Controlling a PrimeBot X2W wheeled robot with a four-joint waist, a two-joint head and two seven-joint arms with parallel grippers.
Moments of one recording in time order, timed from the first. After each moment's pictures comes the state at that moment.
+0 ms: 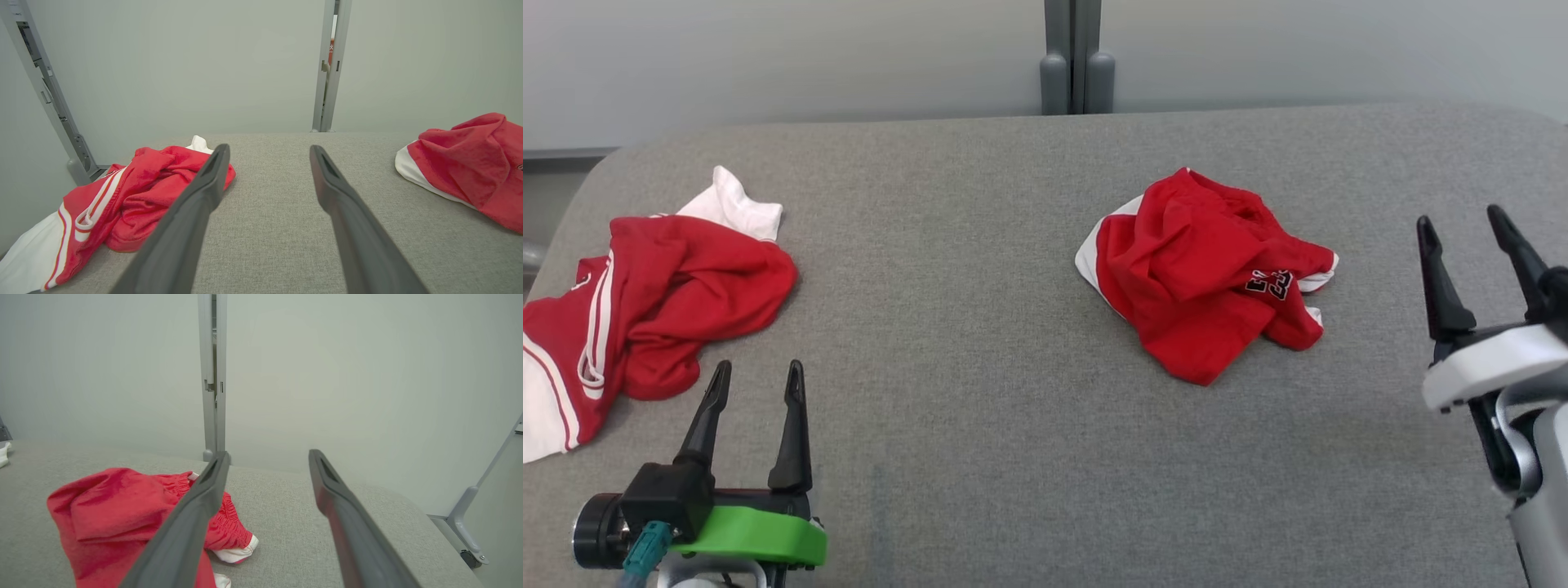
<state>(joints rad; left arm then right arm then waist) -0.03 0.13 -0.02 0.13 -0.20 -0.11 -0.26 -0.25 -0.30 -0.04 0.19 0.19 0.13 -0.15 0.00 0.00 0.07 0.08</state>
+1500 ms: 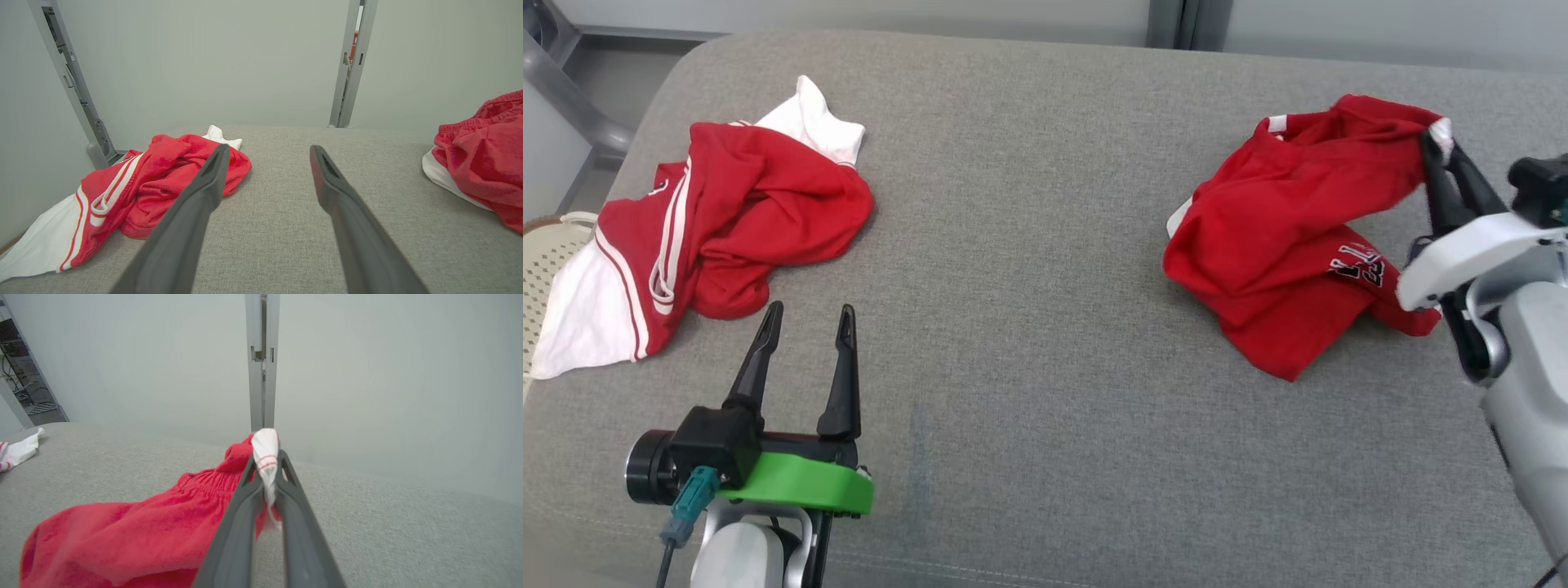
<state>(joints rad) -0.15 0.06 -0.07 0.16 -0.17 -0.13 -0.26 -0.67 -0.38 0.21 0.71 0.38 0.13 -0.26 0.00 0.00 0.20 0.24</state>
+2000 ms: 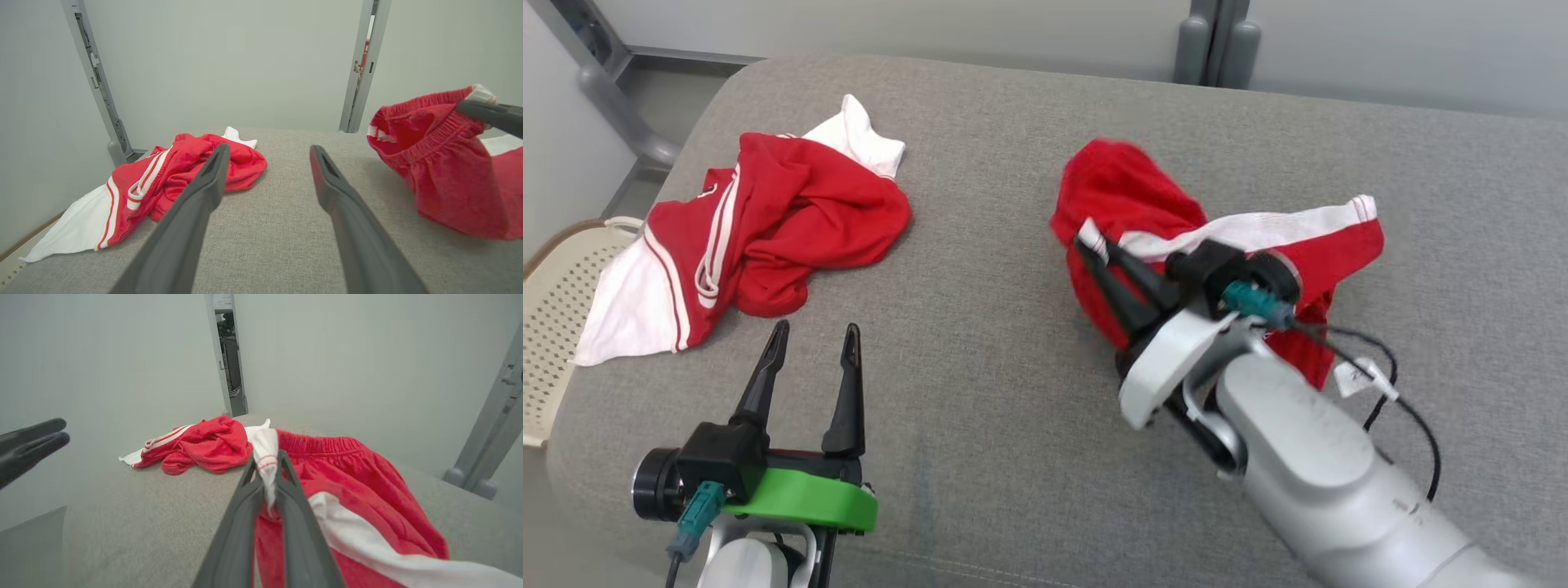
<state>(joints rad) -0.12 0.06 -0.07 0.16 -0.17 -0.13 -0.26 -0.68 -0.09 0.62 0.60 0.38 0.13 -0.26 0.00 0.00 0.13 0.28</state>
